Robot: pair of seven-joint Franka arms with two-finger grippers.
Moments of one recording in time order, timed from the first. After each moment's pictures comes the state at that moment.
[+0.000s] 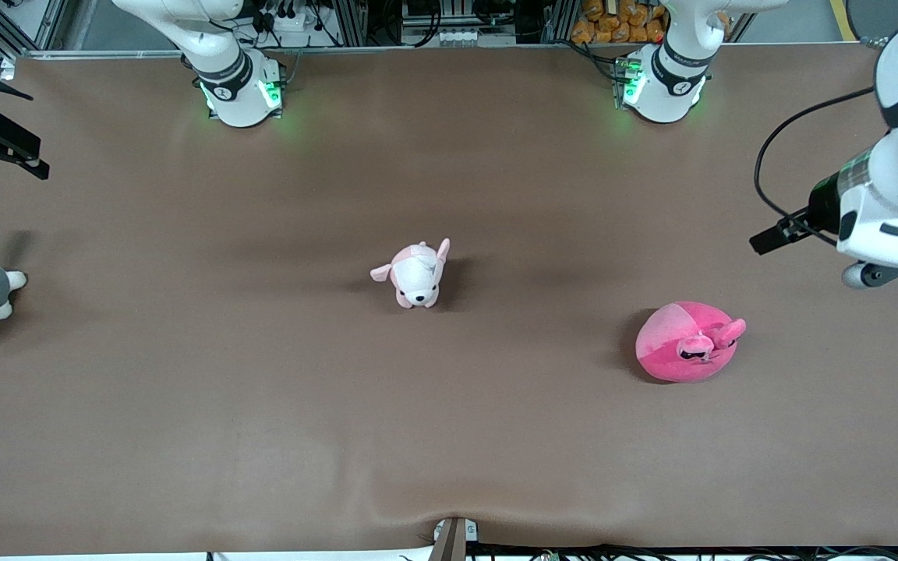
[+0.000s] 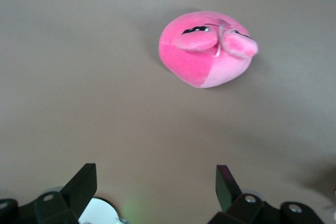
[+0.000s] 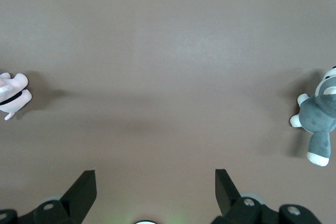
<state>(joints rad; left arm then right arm) -0.07 0.14 -0.05 -1.57 0.06 1.53 -0.64 -0.10 -0.04 0.06 -1.49 -0.01 1.42 -0.14</state>
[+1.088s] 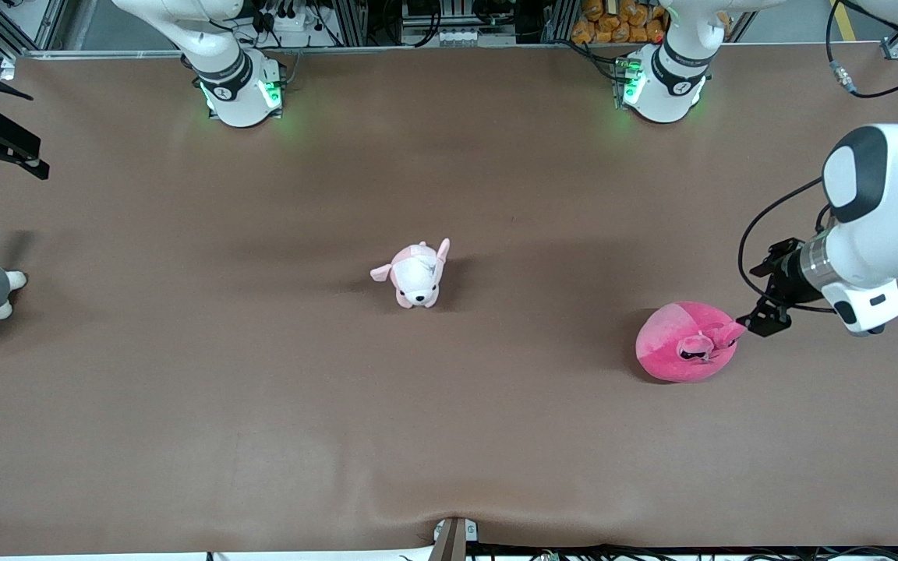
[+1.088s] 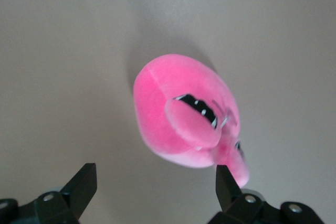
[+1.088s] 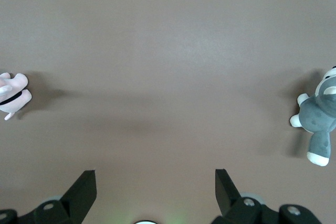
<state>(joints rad) 0.01 0.26 -0.05 -1.77 -0.04 1.98 -1.29 -0.10 -0.04 0.06 -1.49 -0.01 1.42 -0.14</state>
